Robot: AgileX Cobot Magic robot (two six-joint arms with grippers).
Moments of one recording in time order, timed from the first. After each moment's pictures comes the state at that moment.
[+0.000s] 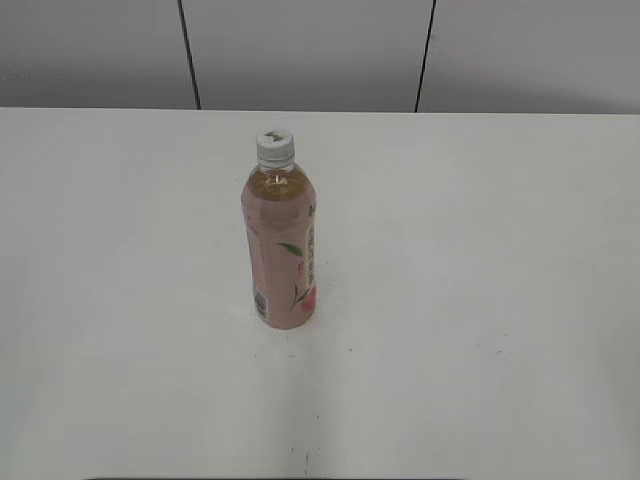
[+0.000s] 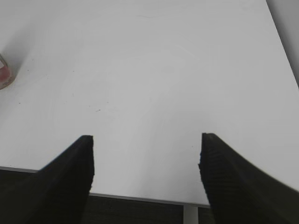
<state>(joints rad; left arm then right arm) -0.03 -0.01 -0.56 -0.01 1.03 0.01 0.13 -0.01 -0.51 0.02 1.10 -0.11</state>
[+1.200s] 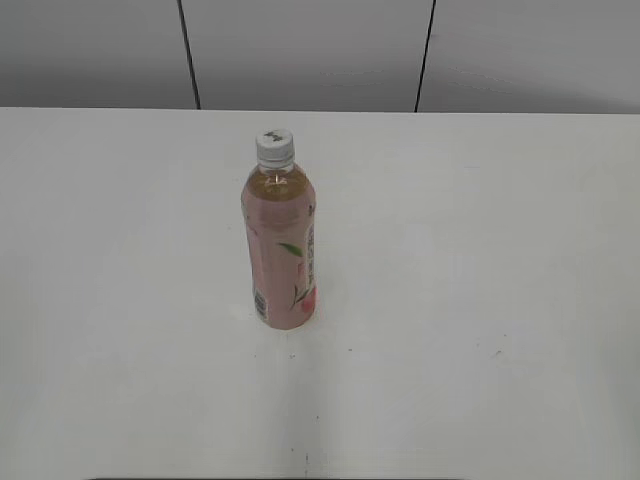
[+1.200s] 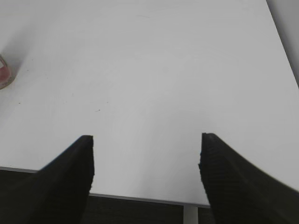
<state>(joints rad) -0.03 -0.01 -0.57 -0.01 1.01 0.01 0.13 -0.01 -0.51 0.02 1.10 -0.11</state>
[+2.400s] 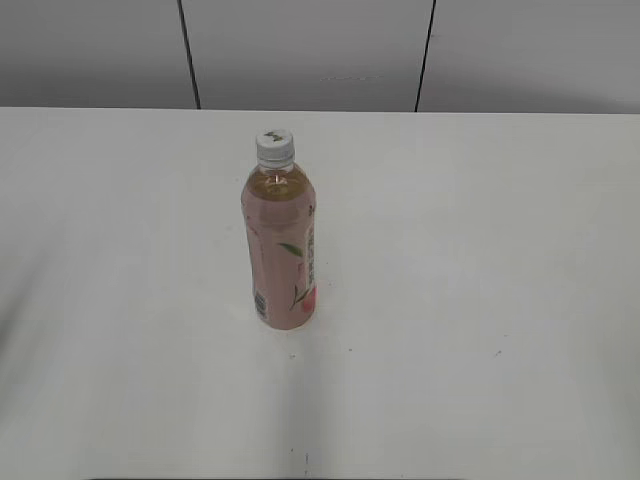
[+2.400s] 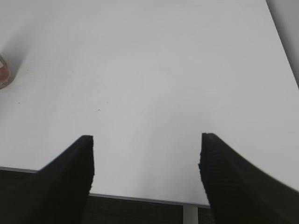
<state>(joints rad) -0.03 0.55 -0.15 -0.17 -0.23 0.01 0.13 -0.01 -0.51 0.02 1.10 -0.11</state>
